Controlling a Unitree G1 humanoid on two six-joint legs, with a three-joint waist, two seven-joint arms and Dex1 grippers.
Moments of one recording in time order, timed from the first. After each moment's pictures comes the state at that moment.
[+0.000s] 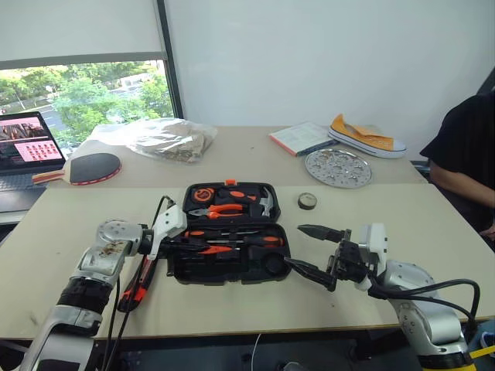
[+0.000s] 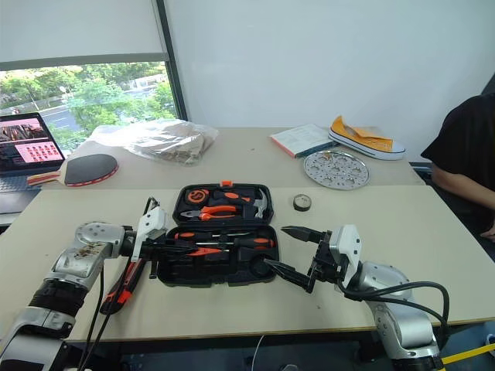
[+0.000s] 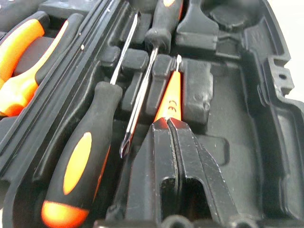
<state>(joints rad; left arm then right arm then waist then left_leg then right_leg) -0.59 0.68 -0.11 0.37 -0.20 0.16 -1.33 -0.15 -0.52 -0.05 -0.27 0.53 0.14 0.99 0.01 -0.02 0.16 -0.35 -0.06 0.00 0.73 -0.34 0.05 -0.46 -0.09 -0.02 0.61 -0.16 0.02</state>
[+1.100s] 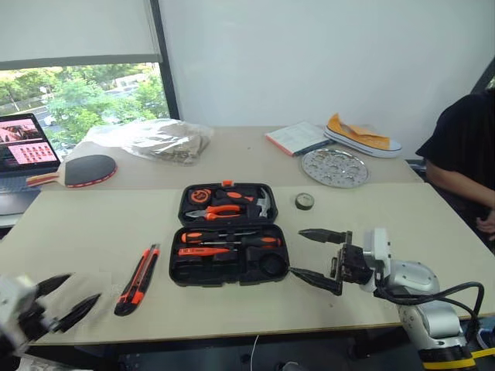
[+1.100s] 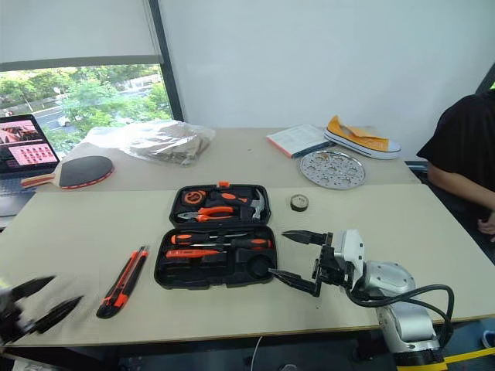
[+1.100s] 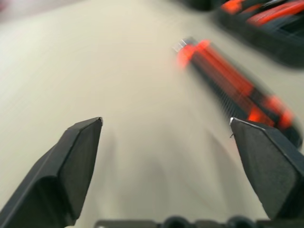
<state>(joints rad) 0.48 0.64 0.81 -0.02 -0.47 0.11 -1.03 -0.18 -0.54 -0.05 -0.14 0.50 -0.02 1.16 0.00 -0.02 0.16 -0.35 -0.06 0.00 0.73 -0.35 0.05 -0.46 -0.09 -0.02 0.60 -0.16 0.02</state>
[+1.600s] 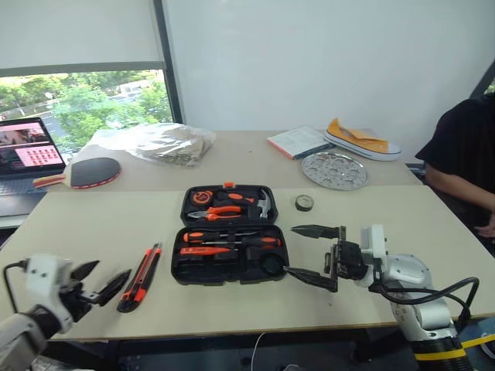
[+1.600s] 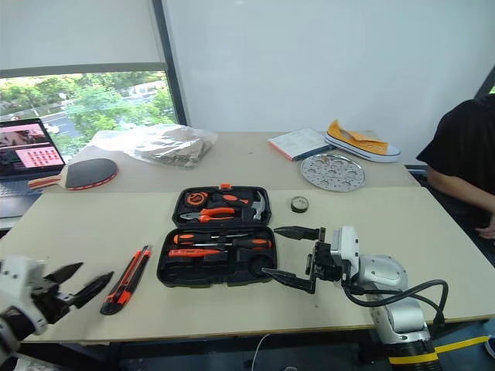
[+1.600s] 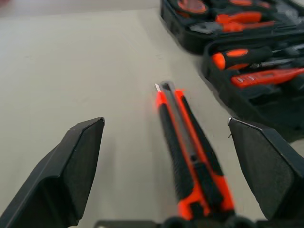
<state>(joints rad) 0.31 0.63 0.56 -0.47 -0.62 0.69 -0.55 -0.23 -0.53 0.00 -0.15 0.53 -0.02 1.23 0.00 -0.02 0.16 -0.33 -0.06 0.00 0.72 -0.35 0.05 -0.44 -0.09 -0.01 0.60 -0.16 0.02</state>
